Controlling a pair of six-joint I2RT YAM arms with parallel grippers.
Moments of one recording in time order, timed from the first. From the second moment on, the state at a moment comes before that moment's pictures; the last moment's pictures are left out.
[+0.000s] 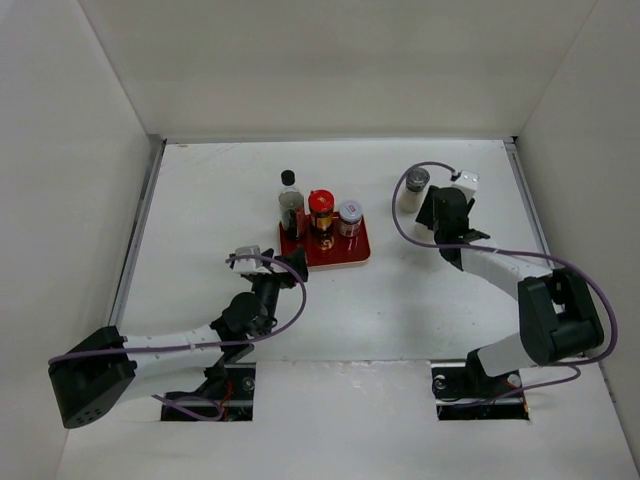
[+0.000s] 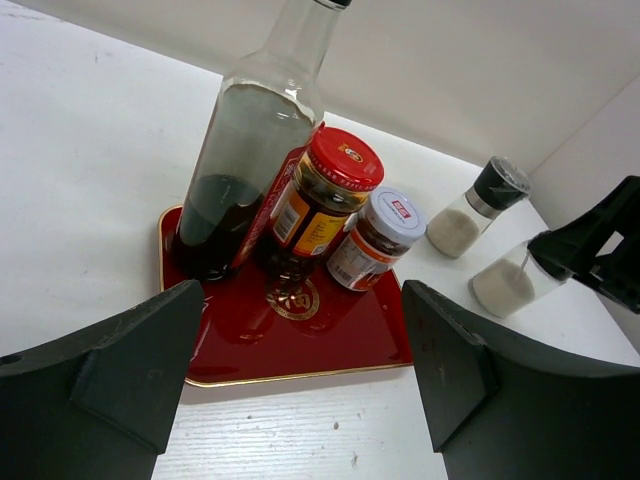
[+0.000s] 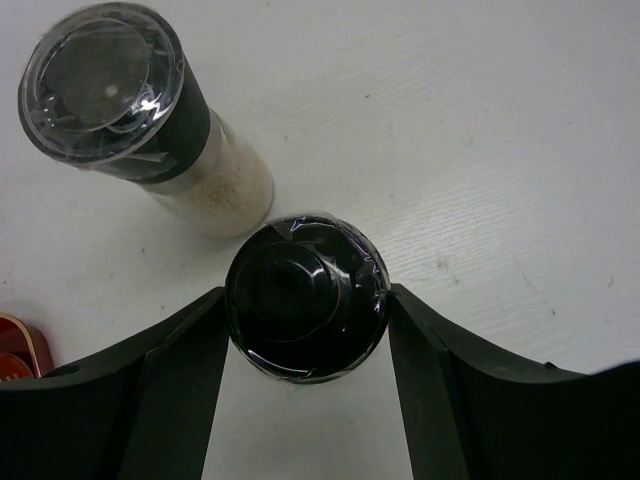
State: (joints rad) left arm -1.01 0.98 0.14 0.99 -0.86 -0.37; right arm 0.28 1.46 0.77 0.19 0.48 0.40
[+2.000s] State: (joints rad) left arm -0.79 0.71 0.05 0.75 -0.93 -0.58; right arm 0.42 1.46 0.97 0.24 0.55 0.39
